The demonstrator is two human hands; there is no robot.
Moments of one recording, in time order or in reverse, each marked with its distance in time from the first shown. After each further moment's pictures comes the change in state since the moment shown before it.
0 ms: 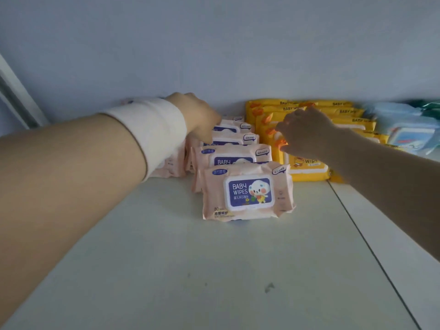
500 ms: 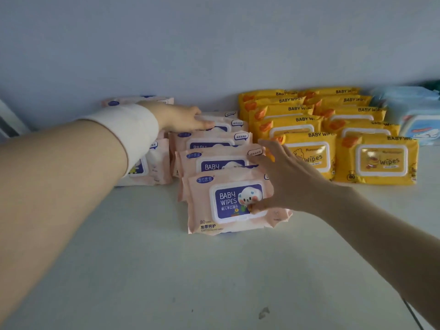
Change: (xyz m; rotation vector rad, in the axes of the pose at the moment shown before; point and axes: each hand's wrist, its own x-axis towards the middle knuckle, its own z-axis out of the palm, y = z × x) left_hand 0.048 -0.012 0.028 -0.700 -0.126 -0.112; right_hand -0.031 -0.037 0.034 0.675 -0.048 -0.137
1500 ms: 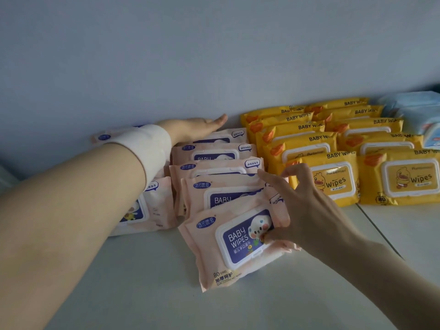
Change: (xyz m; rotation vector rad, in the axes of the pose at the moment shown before) left_hand 0.069 0.003 -0.011 -0.189 0.004 0.158; right_hand 0.006 -0.012 0.013 0.232 0.222 0.173
